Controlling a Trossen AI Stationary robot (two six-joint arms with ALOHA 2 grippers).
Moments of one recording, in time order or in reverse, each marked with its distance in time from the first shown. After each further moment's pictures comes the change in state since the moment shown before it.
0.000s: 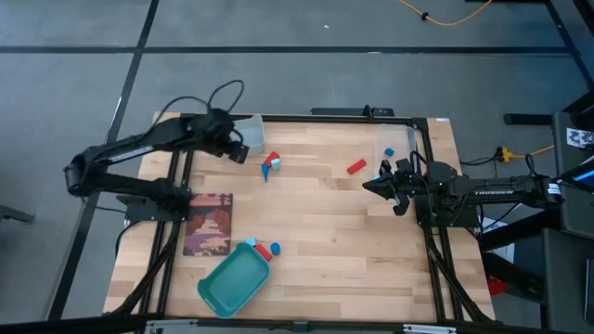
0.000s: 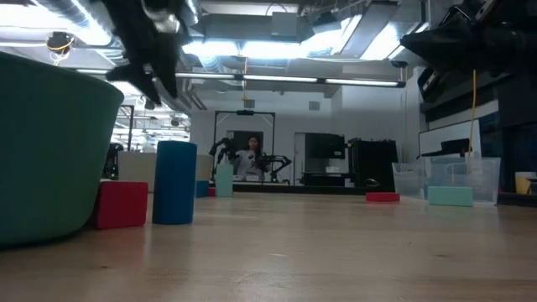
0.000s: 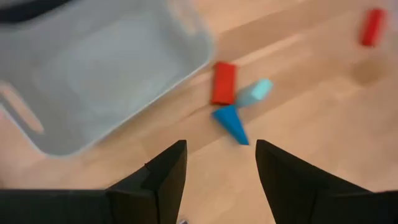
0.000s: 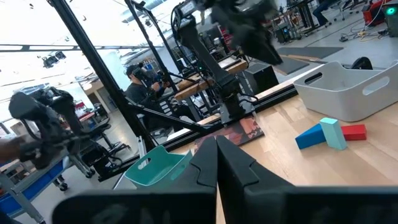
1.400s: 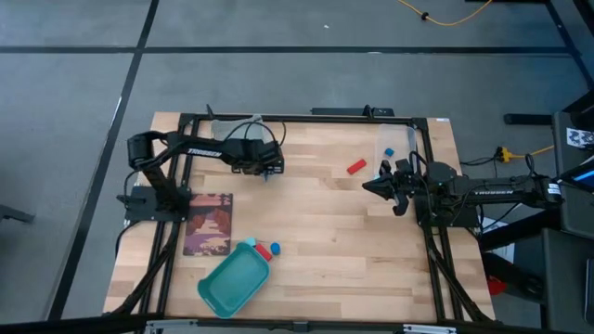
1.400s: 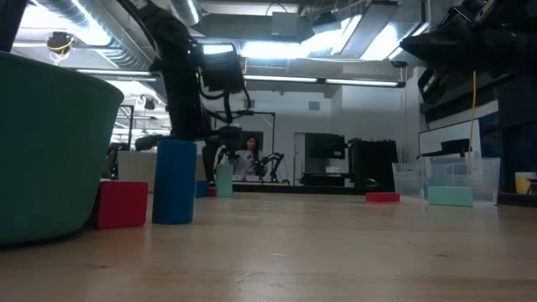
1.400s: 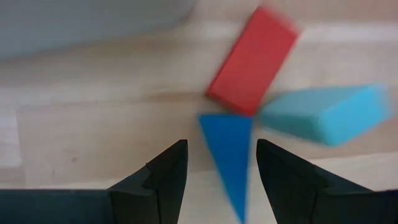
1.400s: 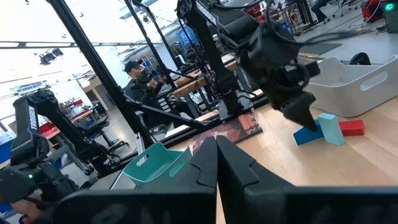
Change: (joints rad) left arm -0.177 0.588 -0.013 0.339 -0.138 -0.526; right arm 0.000 0.000 0.000 -0.016 0.000 -0.001
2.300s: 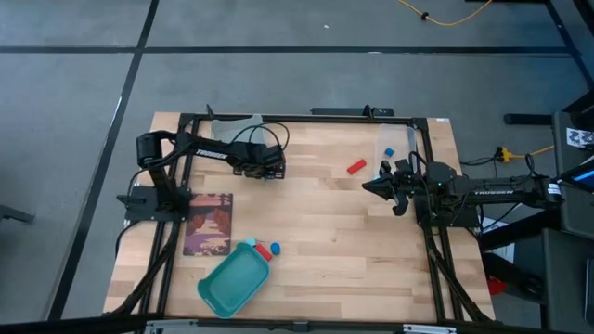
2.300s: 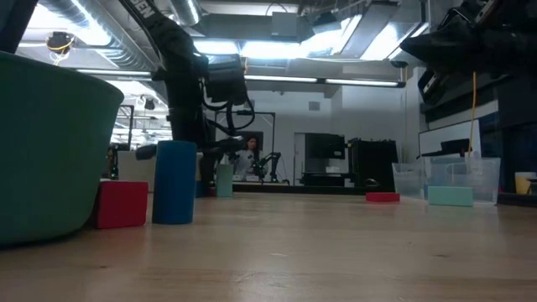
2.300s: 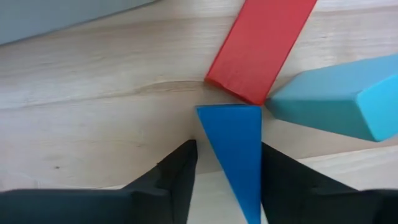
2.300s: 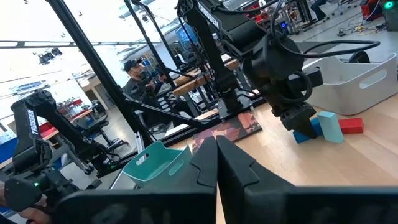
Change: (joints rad) left arm -0.002 0.068 0.001 0.024 0.004 0.051; right arm 0.000 -0.001 0.000 -0.007 0.000 0.003
